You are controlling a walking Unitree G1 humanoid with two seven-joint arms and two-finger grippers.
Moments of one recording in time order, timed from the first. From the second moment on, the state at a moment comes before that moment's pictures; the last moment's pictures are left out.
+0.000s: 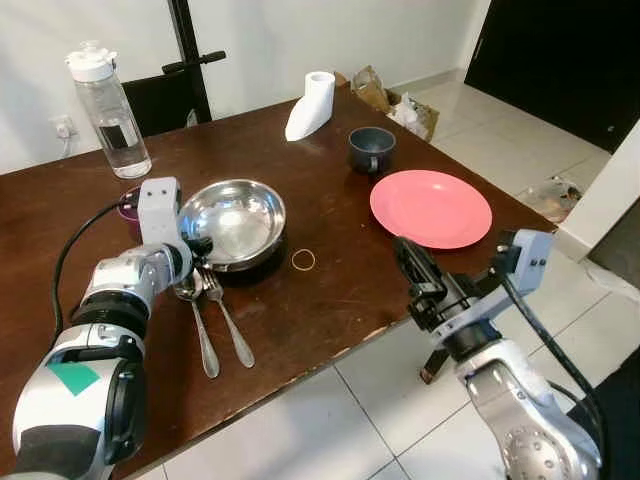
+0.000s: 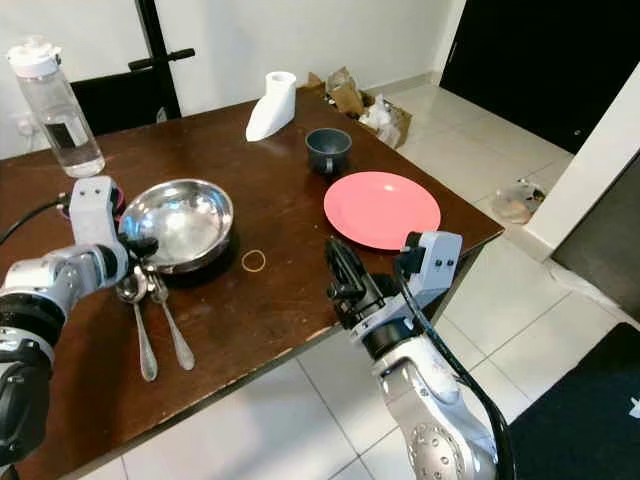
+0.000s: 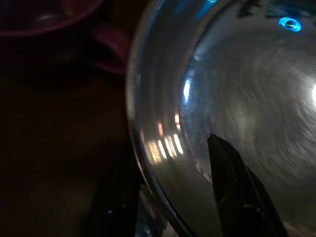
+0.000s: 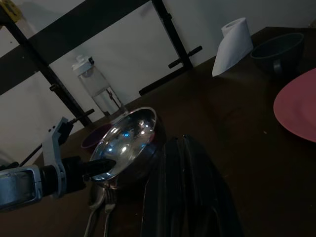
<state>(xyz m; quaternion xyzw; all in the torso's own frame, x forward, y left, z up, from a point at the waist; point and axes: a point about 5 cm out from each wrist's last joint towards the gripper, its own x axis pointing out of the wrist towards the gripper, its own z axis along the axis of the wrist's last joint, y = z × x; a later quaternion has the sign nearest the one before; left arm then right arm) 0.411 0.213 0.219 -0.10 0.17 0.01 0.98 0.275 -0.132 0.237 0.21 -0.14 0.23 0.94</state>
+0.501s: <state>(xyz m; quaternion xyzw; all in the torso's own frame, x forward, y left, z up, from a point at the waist) 0.414 0.212 0.229 -0.10 0.13 0.01 0.99 0.276 -0.132 0.238 0.21 -0.14 0.23 0.94</state>
